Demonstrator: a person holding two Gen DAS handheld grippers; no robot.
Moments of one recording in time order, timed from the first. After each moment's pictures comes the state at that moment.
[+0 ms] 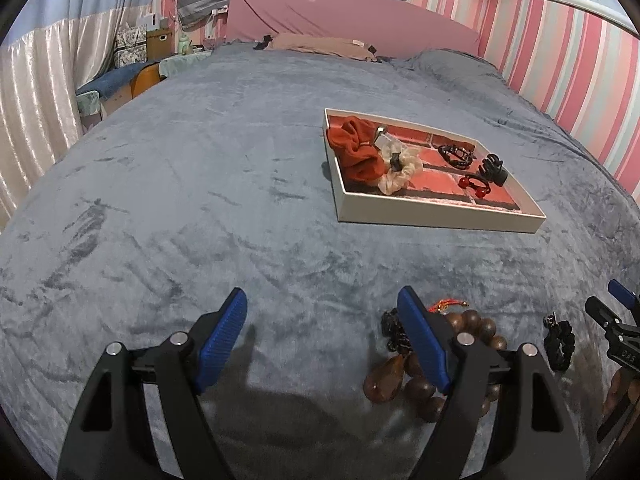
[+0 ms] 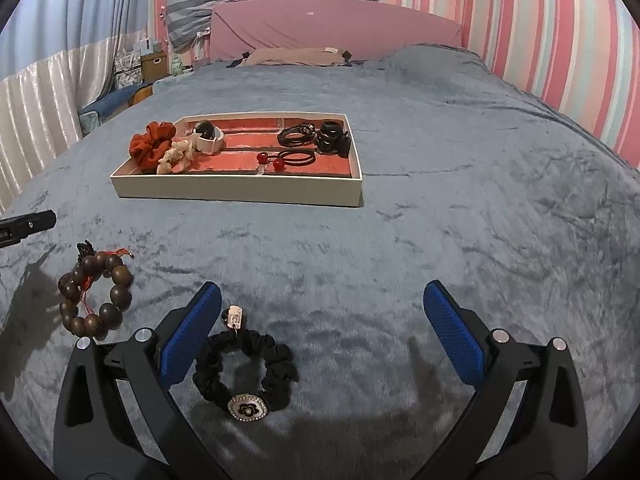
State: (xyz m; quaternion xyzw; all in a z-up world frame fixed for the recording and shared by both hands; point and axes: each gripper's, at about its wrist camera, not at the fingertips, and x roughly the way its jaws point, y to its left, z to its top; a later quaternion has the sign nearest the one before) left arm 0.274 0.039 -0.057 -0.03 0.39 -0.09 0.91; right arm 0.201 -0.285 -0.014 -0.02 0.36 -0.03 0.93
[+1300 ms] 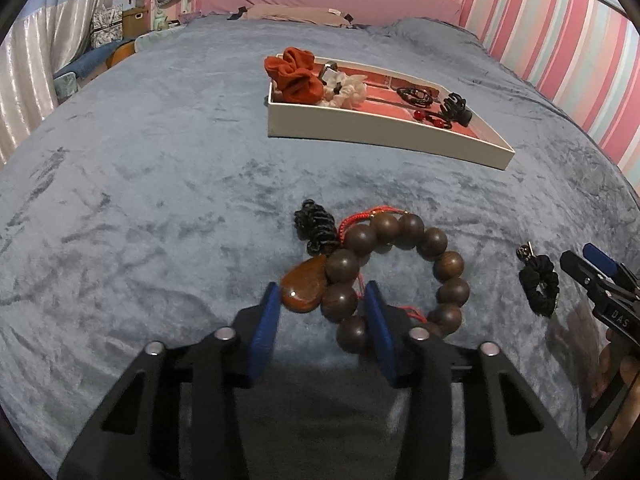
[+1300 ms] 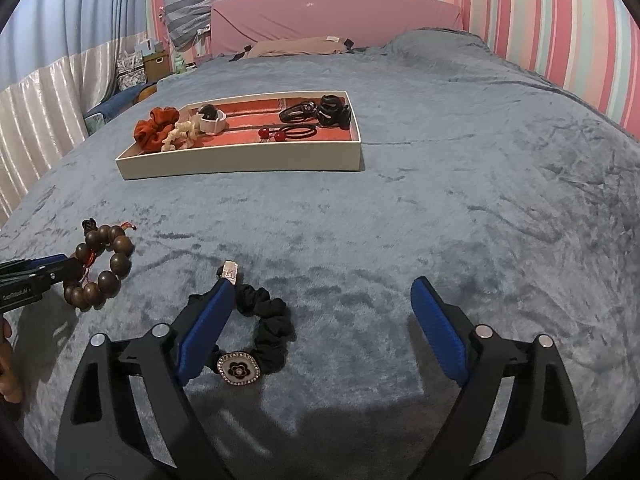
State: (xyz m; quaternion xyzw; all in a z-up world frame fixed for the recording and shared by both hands) left arm 0.237 -0.009 -0.094 -0.03 0.44 -0.13 0.89; right arm 0.186 -0.296 -0.038 0.01 0.38 -0.01 0.92
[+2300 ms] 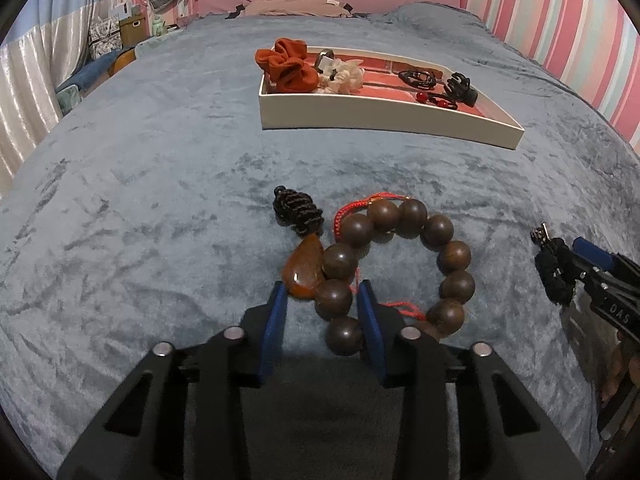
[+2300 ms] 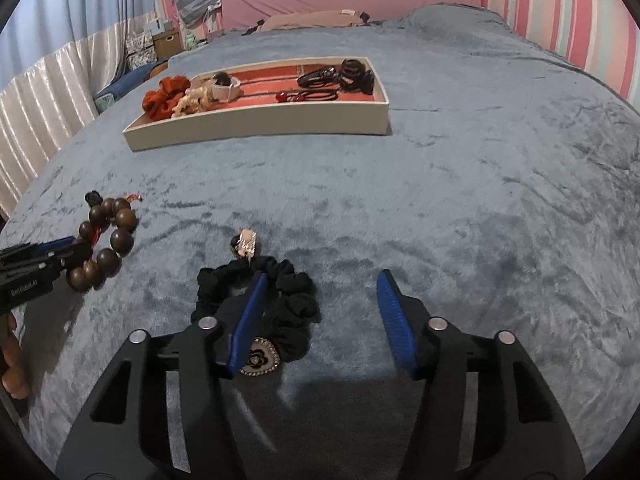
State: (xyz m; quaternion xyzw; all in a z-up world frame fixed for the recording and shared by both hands) left arm 0.242 -0.023 -0.102 0.01 0.45 -0.11 0.89; right arm 0.197 -0.287 -0.060 0.01 0.43 0.02 0.90
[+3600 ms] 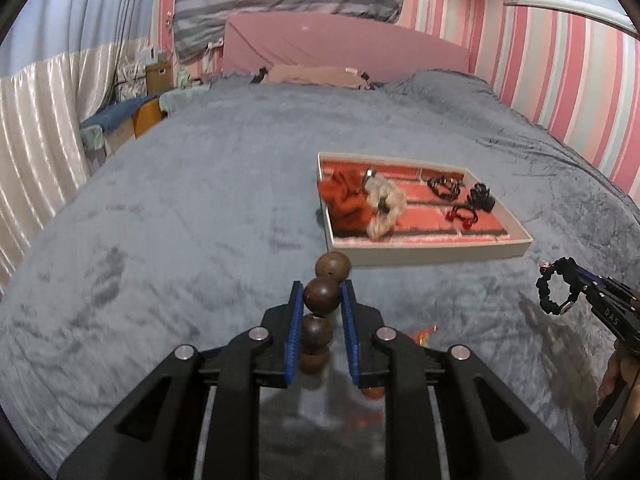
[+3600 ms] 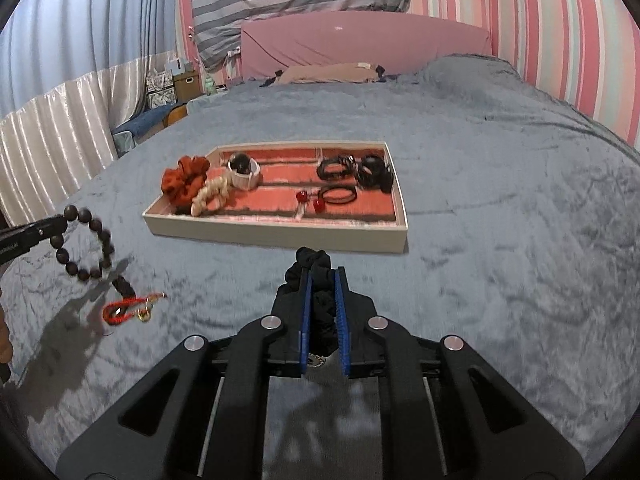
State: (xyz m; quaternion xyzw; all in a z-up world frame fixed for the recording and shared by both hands) left arm 0.269 0.036 -0.011 -0.01 0.34 -0.09 0.94; right arm 0.239 -0.282 0.007 0.01 0.34 0.05 0.94
